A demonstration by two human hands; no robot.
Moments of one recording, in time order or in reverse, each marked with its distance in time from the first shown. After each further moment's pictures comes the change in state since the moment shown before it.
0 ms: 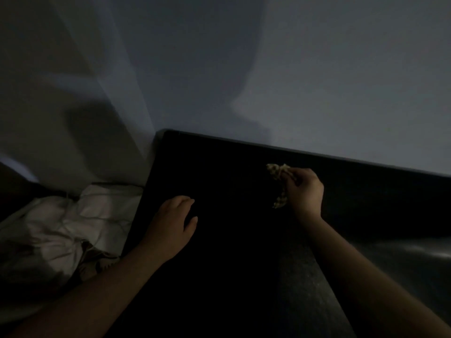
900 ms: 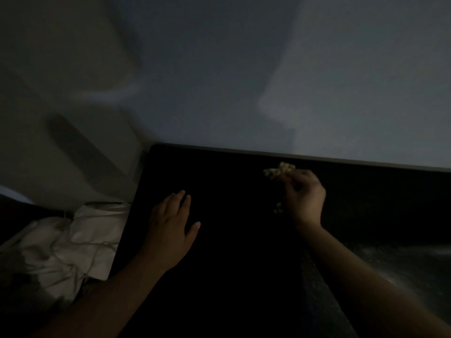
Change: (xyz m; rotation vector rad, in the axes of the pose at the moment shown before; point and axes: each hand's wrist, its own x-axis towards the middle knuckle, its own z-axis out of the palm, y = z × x) left_hand 0.068 -0.010 0.021 0.299 0.015 -0.001; right_hand 0.043 0.036 0.047 0.001 0.081 -0.070
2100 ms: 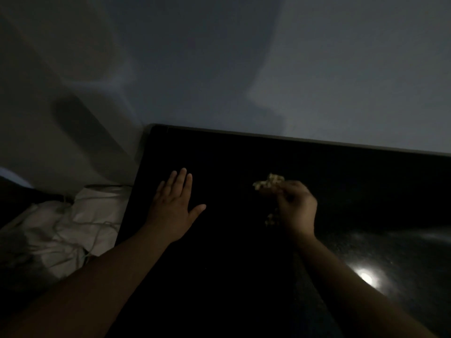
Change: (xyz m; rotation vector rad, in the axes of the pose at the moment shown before) left_hand -0.002 -0.004 0.009 0.154 -0.152 -0.007; right_hand -0.072 0.003 -0.026 0.267 -0.257 0.114
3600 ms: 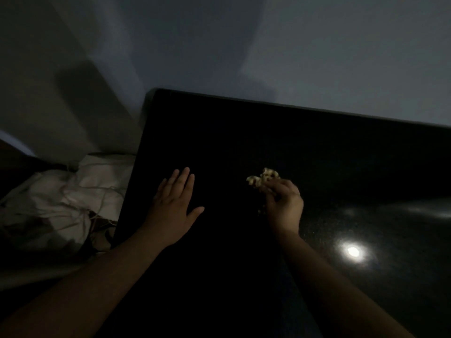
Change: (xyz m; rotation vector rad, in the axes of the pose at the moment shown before) left_hand -0.090 0.004 0.027 -0.133 -0.034 0.132; right_hand -0.085 0.005 0.019 -0.109 0.033 0.069
